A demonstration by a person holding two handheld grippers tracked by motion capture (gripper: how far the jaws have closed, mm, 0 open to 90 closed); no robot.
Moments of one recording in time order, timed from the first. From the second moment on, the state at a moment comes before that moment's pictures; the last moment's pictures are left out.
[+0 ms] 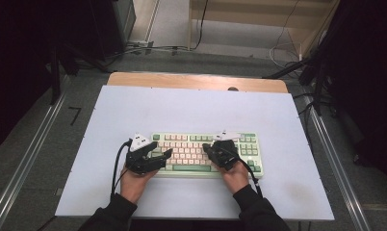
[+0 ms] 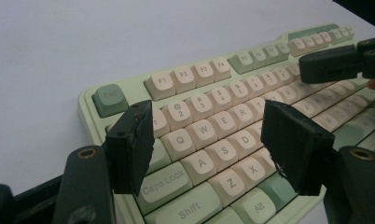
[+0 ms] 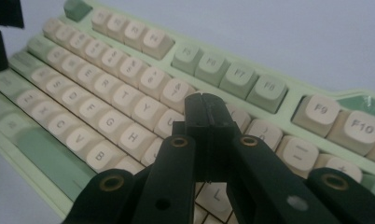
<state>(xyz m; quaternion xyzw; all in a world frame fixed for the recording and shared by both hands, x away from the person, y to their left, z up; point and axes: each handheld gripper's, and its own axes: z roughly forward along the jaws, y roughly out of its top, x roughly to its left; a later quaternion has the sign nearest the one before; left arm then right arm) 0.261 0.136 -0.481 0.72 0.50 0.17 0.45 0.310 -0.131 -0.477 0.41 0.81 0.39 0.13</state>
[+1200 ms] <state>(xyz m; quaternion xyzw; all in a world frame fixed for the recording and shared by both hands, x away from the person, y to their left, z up) 0.262 0.135 -0.480 0.71 0.50 0.17 0.46 0.305 -0.156 -0.460 0.42 0.80 0.41 0.16</state>
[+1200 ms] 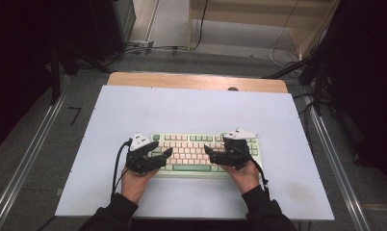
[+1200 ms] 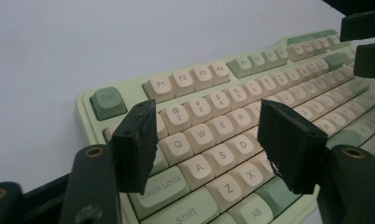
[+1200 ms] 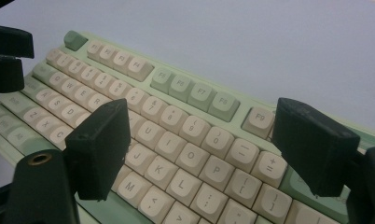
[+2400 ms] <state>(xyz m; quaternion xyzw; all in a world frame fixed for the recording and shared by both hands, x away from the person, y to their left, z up) 0.292 0.093 -0.487 0.74 0.48 0.13 0.44 0.308 -0.159 -0.462 0.43 0.79 0.40 0.16</state>
